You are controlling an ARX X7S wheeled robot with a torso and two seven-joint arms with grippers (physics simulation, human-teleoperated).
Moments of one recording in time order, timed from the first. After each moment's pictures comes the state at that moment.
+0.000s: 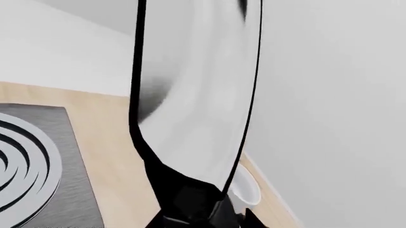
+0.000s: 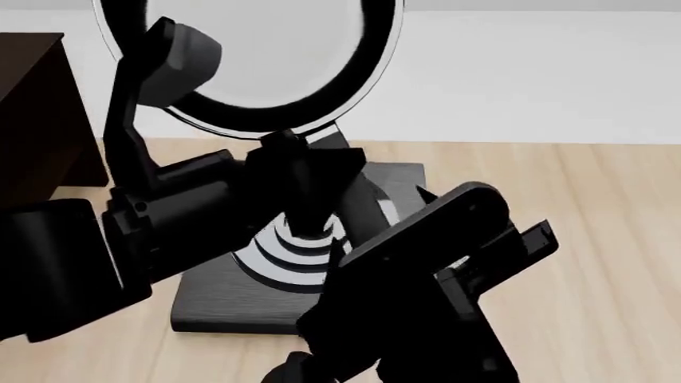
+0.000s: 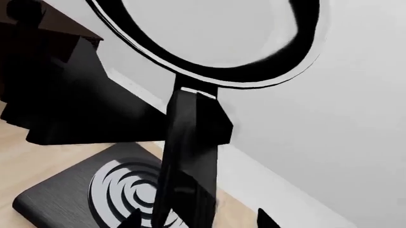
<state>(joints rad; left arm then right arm) -1.01 -0.08 0.15 -0.01 -1.66 -1.10 -0.71 0.61 0.36 -0.40 -0.85 0.06 1.28 -0.08</state>
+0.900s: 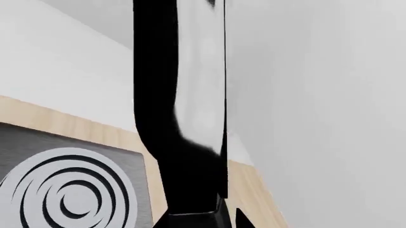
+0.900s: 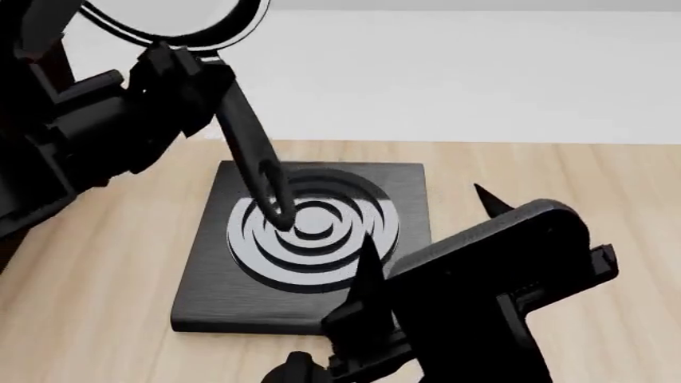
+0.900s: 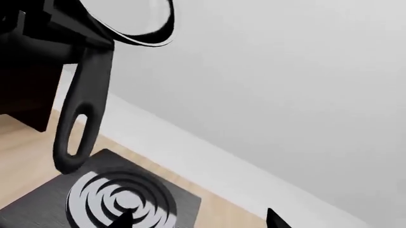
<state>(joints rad) -1.12 -0.21 0.10 -0.22 -1.53 -0.96 -0.63 0.54 0.34 -0.28 -0.96 0.03 1.33 -0.07</state>
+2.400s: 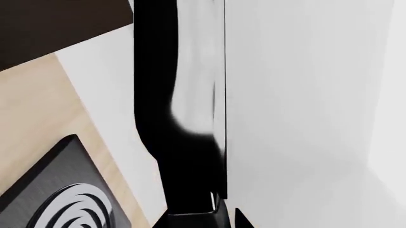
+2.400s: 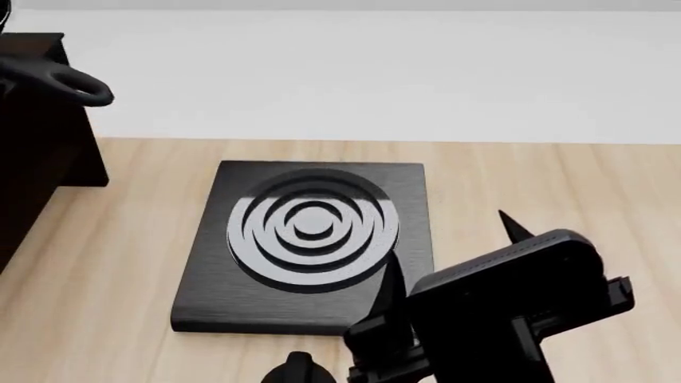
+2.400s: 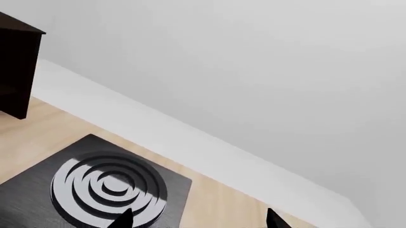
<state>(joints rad) -1.06 -0.34 -0.32 -0.46 -1.68 -0.69 -0.74 0.44 0.34 -0.26 -0.92 0.00 1.26 -0.02</state>
